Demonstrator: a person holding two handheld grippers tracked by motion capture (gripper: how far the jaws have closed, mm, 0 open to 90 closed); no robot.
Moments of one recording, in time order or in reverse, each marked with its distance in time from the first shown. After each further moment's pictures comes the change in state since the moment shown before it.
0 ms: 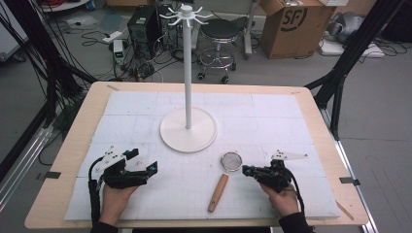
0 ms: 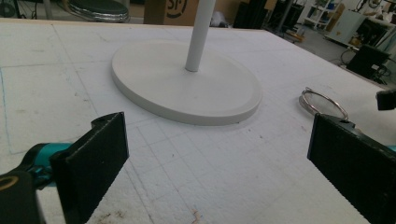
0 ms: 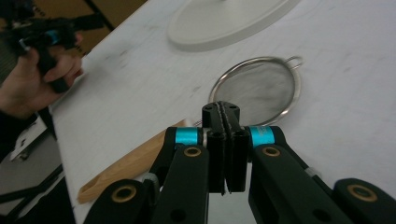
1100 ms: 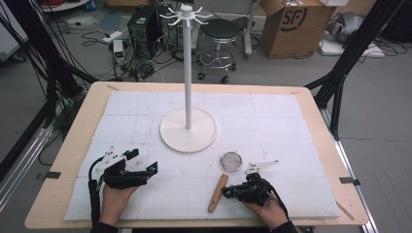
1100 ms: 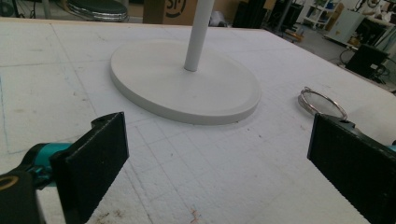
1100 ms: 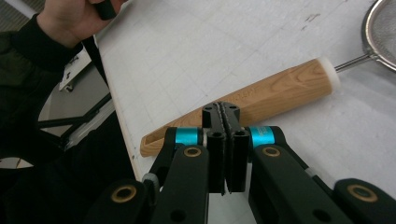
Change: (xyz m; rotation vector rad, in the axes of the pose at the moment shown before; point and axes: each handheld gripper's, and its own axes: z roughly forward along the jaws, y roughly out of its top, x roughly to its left) left arm 0.000 0.000 0.000 0.003 0.000 -0.002; right arm 0.040 -0.016 0.039 0.243 0.158 -0.073
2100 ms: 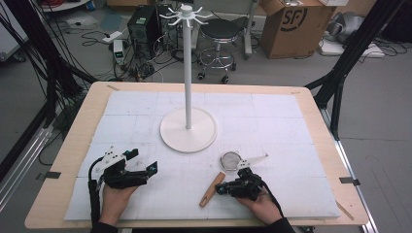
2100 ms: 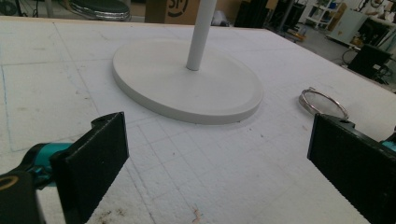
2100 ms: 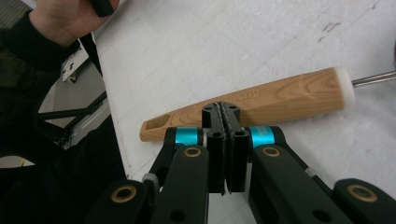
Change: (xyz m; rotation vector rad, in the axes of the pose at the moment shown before) left arm 0.000 0.000 0.000 0.003 0.006 -0.002; right arm -0.004 0.016 0.019 0.031 0.008 -0.005
